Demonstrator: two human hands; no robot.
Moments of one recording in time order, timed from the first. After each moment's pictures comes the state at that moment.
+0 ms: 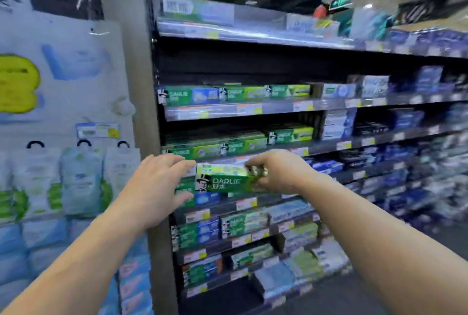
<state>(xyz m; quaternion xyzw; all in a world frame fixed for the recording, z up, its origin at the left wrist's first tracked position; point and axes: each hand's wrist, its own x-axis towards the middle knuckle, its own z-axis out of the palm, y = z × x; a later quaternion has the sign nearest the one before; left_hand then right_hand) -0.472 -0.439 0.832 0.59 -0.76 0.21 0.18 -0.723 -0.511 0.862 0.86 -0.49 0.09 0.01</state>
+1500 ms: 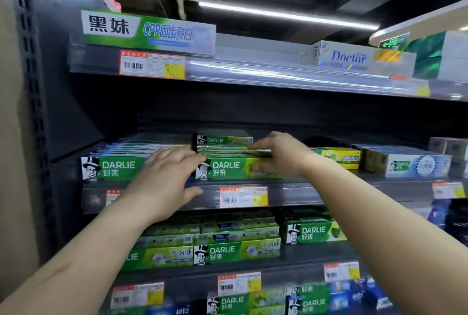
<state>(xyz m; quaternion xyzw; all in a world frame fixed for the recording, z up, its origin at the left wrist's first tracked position) -0.531 -0.744 0.927 0.67 -0.68 0.21 0.21 -0.741 -0.893 0.972 0.90 -0.41 0.17 0.05</state>
